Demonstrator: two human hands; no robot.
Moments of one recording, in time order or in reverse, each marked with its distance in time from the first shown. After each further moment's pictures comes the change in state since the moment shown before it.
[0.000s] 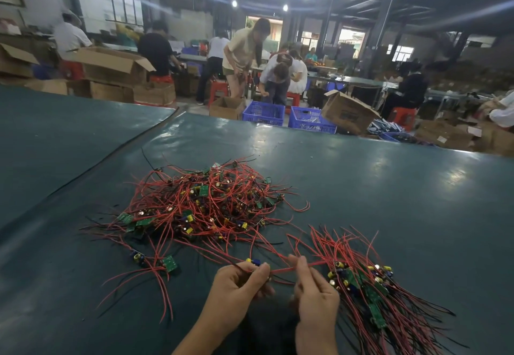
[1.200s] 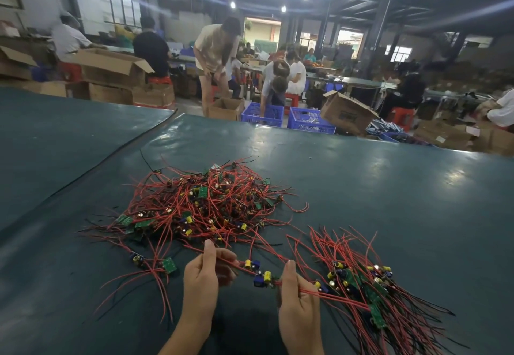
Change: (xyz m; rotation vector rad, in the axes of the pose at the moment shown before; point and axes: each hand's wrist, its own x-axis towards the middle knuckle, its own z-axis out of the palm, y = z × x) left_hand 0.011 -0.002 -0.022 -0.125 0.427 -0.067; right_hand -0.017 0.001 0.005 -0.317 -0.239 -0.209
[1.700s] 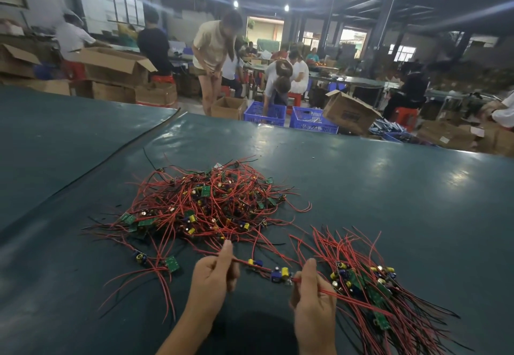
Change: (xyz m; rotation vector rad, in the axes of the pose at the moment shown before) left_hand -0.003 0.004 -0.001 0.111 -0.170 0.028; right_hand 0.003 0.003 -0.008 0.107 0.095 0.044
